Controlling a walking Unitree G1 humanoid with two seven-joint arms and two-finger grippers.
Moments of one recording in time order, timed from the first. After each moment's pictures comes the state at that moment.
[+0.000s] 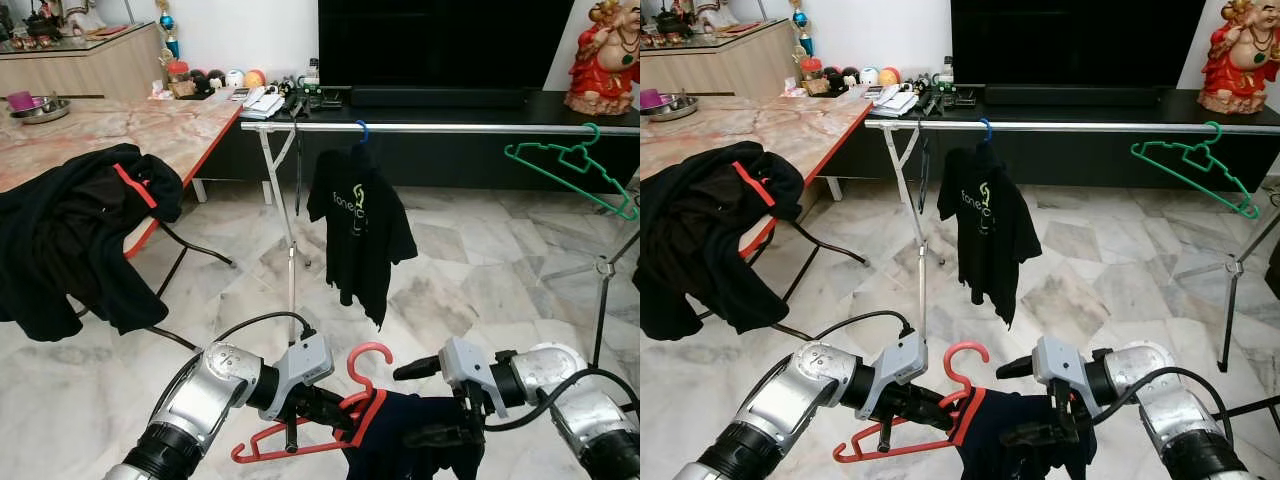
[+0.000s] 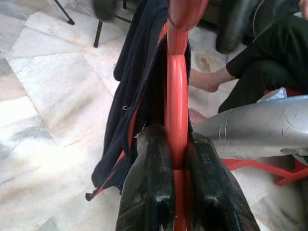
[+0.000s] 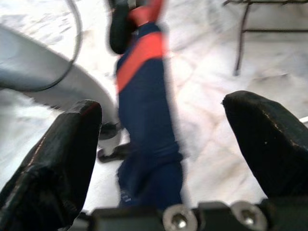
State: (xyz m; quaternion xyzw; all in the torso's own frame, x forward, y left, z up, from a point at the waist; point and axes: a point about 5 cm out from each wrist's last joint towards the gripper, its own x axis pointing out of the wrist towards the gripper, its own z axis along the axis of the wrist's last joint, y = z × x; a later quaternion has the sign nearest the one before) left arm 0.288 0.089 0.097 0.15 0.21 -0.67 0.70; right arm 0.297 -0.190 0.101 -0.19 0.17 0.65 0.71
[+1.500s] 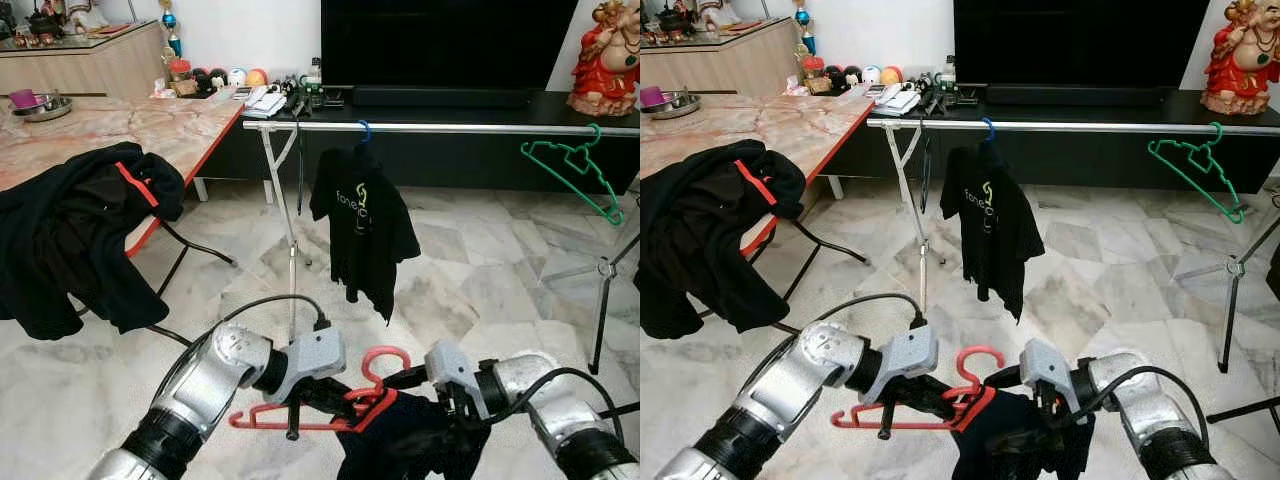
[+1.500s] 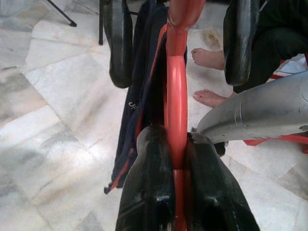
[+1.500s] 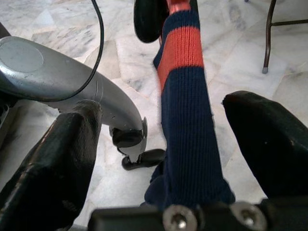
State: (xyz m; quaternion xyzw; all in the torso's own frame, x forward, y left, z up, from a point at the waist) left arm 0.292 0.078 0.121 0.23 0.17 -0.68 0.68; right arm 0.291 -0.181 0.080 -0.14 0.20 0.68 0.70
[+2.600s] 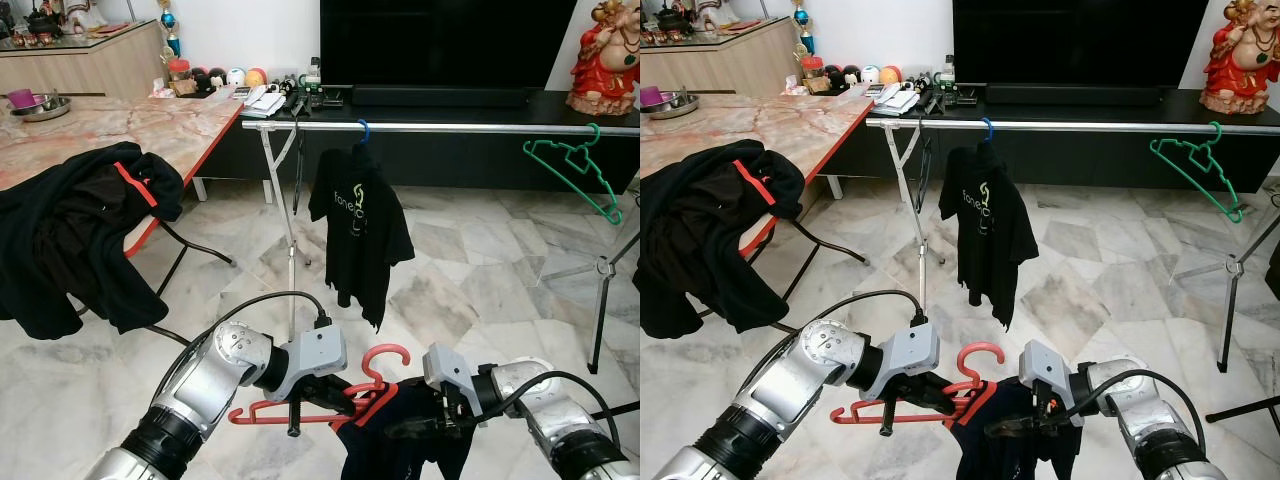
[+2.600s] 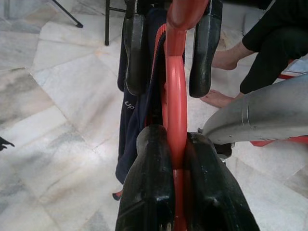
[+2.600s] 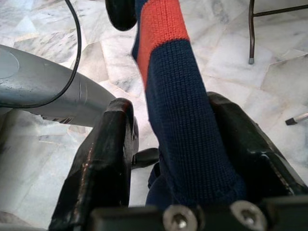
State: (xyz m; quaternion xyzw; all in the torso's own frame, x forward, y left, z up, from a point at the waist) left arm 0.293 0.077 0.123 0.24 0.16 -0.67 0.68; right arm 0.295 -0.181 0.070 -0.13 0.21 0.64 0.73
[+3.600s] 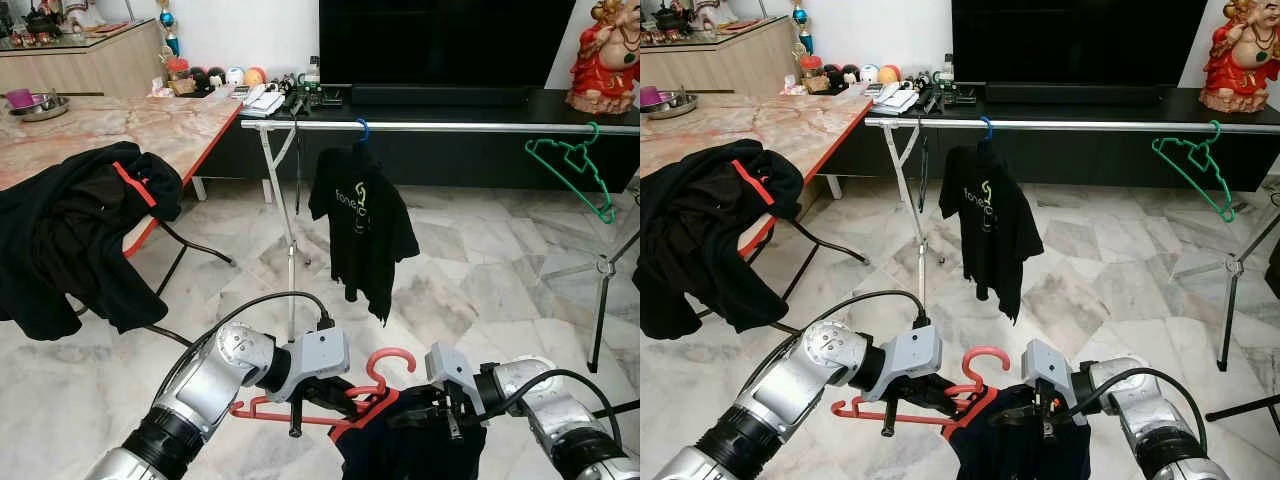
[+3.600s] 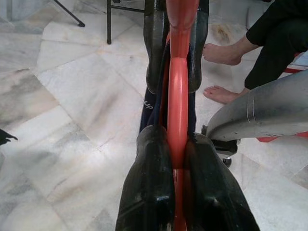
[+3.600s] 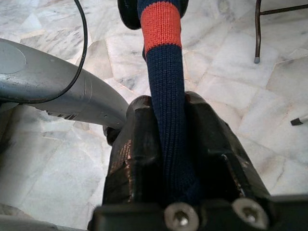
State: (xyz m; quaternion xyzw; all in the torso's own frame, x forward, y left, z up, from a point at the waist) left arm 0.294 0.075 0.122 0.25 0.16 -0.67 0.68; right arm 0.294 -0.183 0.070 -0.13 0.21 0.65 0.72
